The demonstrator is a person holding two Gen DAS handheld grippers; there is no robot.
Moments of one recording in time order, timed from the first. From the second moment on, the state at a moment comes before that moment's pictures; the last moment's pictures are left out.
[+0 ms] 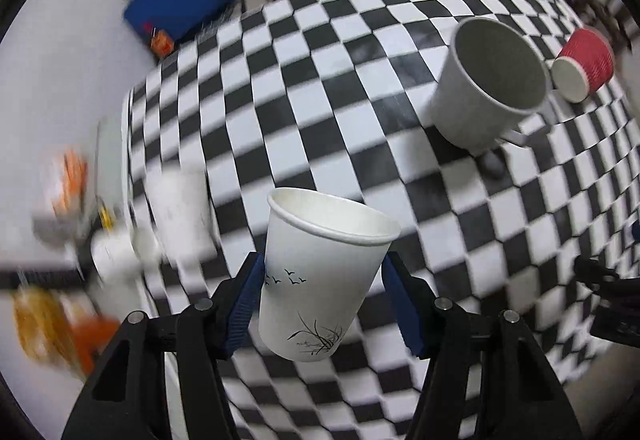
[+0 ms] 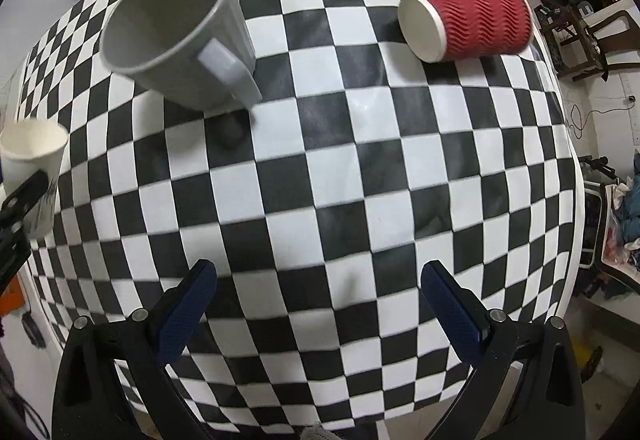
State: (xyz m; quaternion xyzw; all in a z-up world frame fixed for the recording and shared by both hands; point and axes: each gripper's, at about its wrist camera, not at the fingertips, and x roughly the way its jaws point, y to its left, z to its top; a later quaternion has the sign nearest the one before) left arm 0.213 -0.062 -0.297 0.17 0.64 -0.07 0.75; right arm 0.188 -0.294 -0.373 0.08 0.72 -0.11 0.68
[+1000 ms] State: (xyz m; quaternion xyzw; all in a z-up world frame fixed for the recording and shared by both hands) left arm 0.124 -0.158 -0.385 -0.12 0.76 -0.03 0.64; right arm 0.090 -0.406 -0.406 0.12 0.74 -0.15 0.65
